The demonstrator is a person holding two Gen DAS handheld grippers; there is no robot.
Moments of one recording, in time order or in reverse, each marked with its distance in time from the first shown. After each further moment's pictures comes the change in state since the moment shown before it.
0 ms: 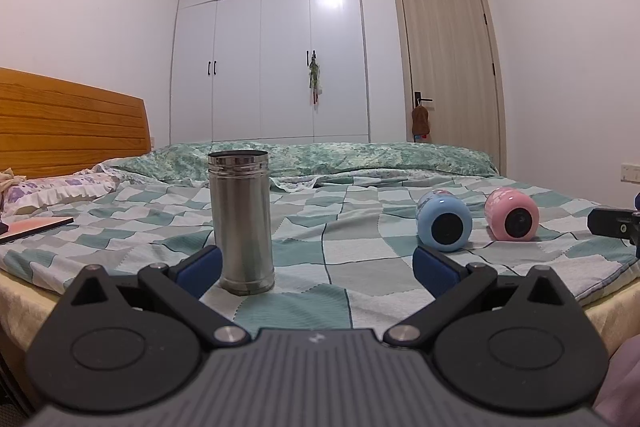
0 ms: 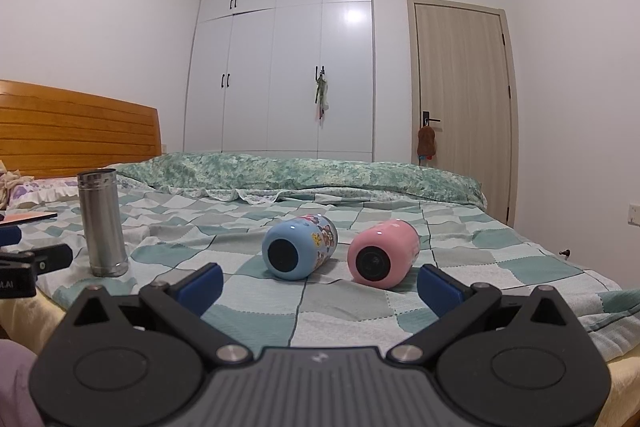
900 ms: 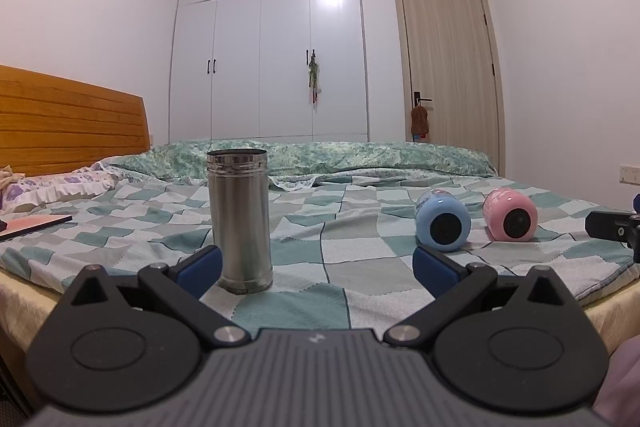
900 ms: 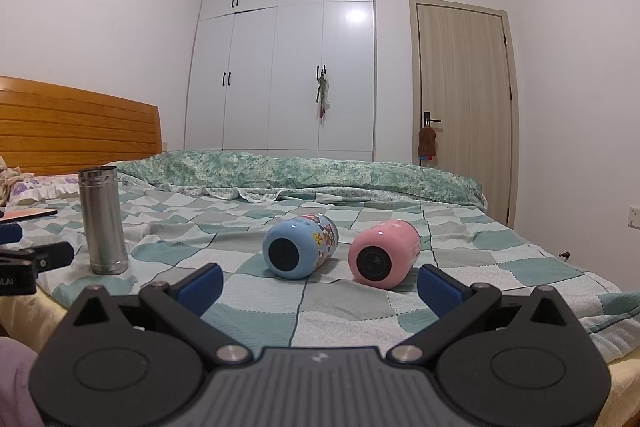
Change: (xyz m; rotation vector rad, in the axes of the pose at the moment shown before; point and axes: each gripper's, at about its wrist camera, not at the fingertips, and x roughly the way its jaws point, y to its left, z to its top) left arm 0.000 -0.002 -0.002 -0.002 0.000 -0.005; right arm 0.001 0.000 0.000 -0.003 0.000 0.000
